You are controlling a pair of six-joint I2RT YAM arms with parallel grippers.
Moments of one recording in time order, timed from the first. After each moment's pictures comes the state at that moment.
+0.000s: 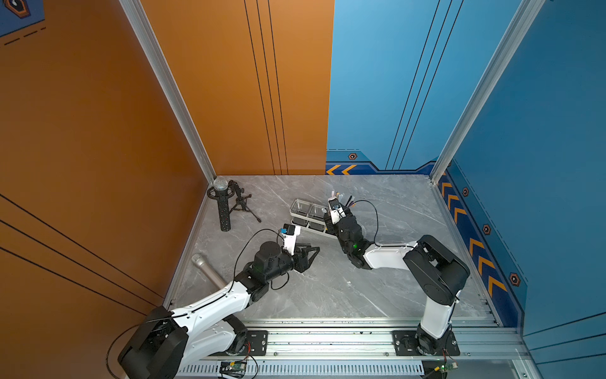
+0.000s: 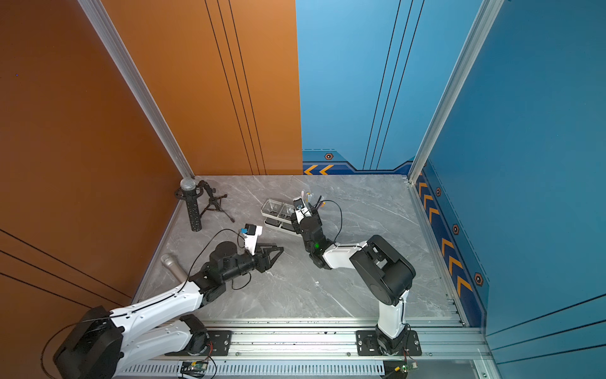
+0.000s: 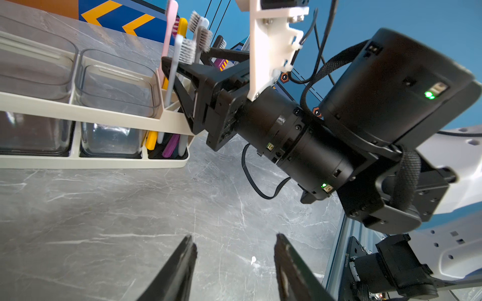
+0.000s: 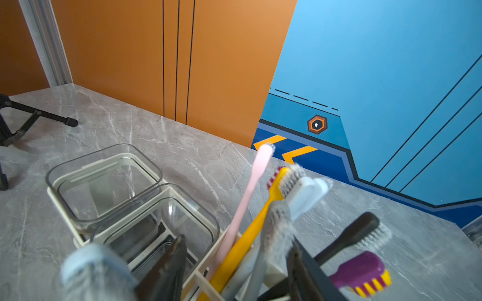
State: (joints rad) left arm -0.63 1.06 0.39 0.43 0.27 -0.53; right arm 0.75 1.85 0.91 0.79 0.52 -0.18
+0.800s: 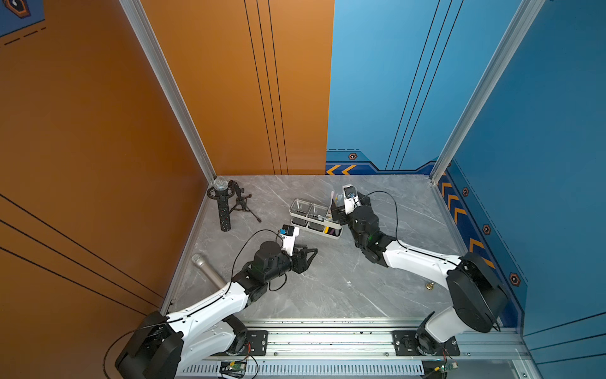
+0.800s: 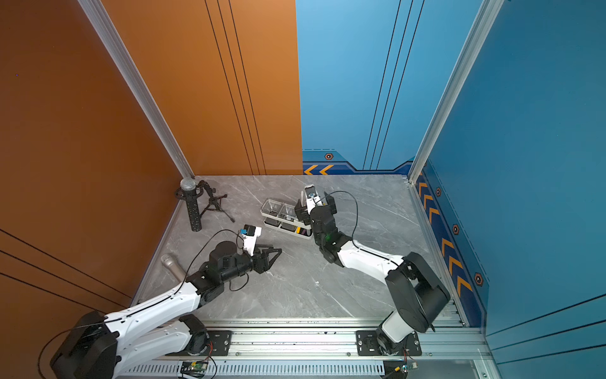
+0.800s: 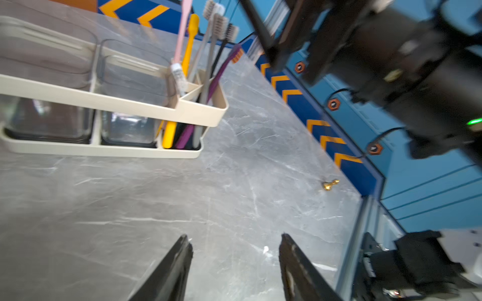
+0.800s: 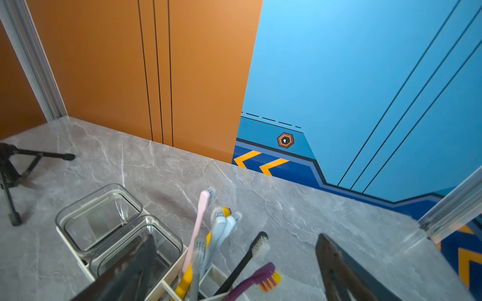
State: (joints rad) left arm -0.63 1.03 0.45 0.21 0.18 -0.48; right arm 0.66 1.51 0.93 0.43 0.47 -0.03
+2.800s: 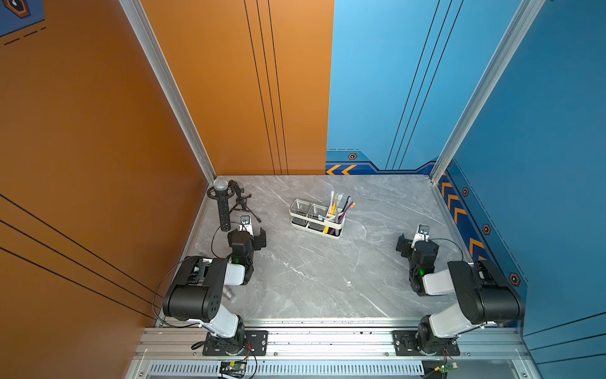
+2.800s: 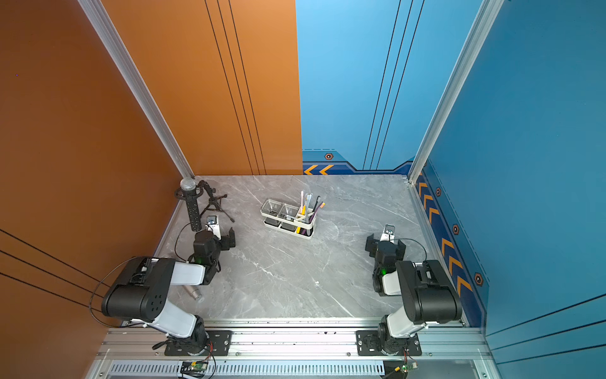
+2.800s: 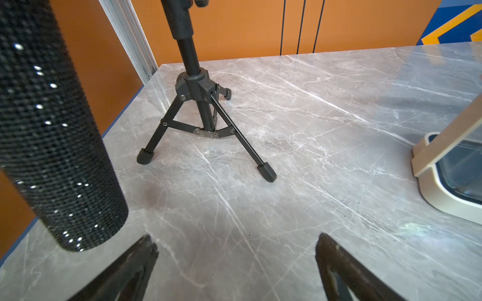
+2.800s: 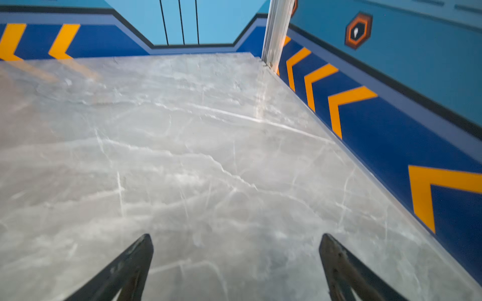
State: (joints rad) left arm -0.06 1.56 0.35 0.84 -0.22 0.01; right arm 0.01 1.58 0.17 1.02 0.32 0.06
